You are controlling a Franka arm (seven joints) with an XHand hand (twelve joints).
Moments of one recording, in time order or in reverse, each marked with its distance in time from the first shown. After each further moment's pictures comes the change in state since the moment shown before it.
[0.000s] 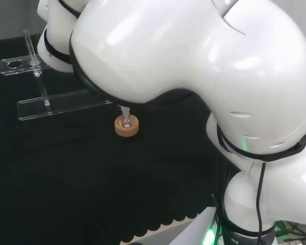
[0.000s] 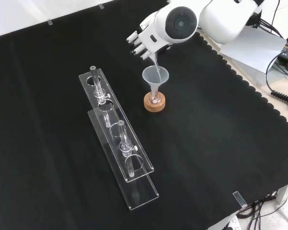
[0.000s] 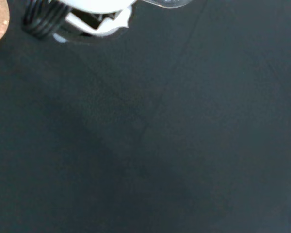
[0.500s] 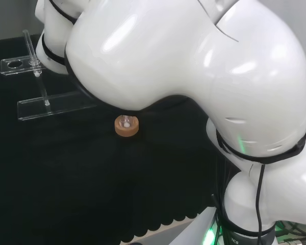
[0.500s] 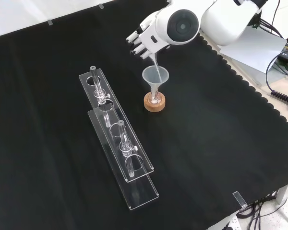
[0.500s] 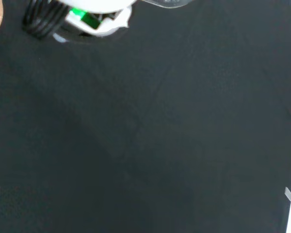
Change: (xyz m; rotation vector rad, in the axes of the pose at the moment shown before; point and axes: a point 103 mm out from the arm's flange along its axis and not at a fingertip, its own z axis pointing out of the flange) arm -0.003 -0.001 -0.002 0.004 -0.028 0.001
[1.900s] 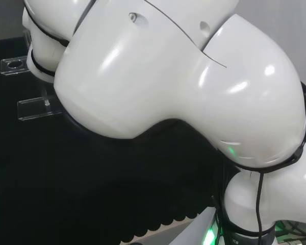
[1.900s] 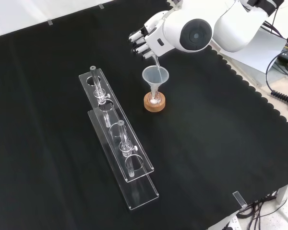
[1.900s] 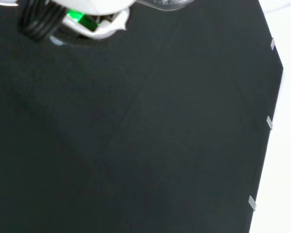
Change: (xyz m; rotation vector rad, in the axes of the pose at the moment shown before) arm 0.003 -0.007 -0.020 -0.013 -0.104 0.028
